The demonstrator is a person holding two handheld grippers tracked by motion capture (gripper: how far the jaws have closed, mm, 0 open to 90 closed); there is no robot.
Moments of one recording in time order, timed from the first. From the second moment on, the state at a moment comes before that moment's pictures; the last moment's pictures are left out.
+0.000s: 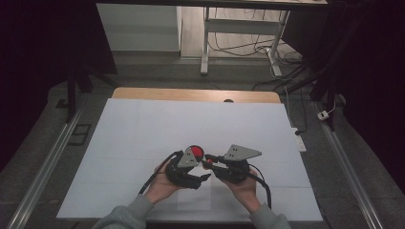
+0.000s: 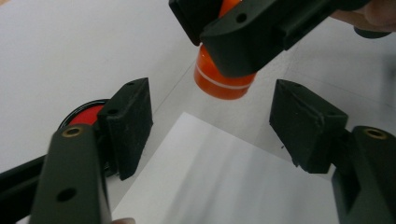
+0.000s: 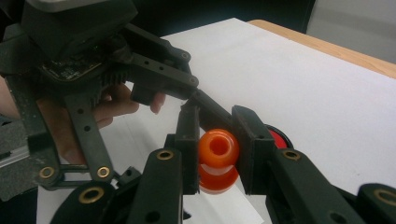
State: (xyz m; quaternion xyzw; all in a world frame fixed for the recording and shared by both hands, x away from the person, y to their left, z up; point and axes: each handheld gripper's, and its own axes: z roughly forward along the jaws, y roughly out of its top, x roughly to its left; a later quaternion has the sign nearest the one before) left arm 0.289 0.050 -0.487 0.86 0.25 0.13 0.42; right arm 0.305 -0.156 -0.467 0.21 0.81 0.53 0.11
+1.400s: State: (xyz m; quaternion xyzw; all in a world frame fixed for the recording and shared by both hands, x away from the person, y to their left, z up) left arm 0.290 0.041 -0.490 0.87 0.22 0.15 0.42; right arm 0.306 -0.157 -0.468 0.21 0.81 0.54 0.11
